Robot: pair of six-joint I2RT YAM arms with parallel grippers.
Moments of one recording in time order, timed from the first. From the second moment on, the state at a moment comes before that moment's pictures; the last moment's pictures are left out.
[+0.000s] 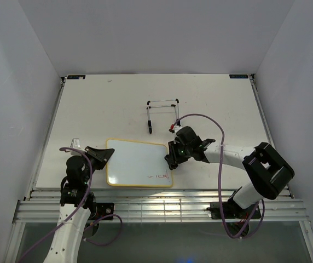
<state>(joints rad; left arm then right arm) -0.06 0.24 0.16 -0.20 0.27 -1.05 0.78 1.52 0.72 -0.10 -0.18 0.38</state>
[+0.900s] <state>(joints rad) -0.06 0.21 0.16 -0.23 0.24 -1.07 1.21 1.37 0.92 -0.23 -0.13 0.47</state>
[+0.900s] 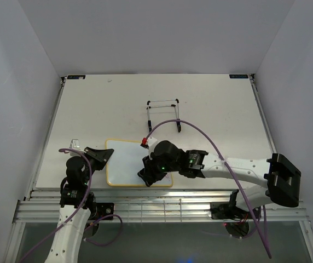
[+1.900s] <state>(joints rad) -0.05 0.21 0.07 -0.08 0.22 -1.02 0.98 1.50 0.70 0.12 -0.13 0.58</state>
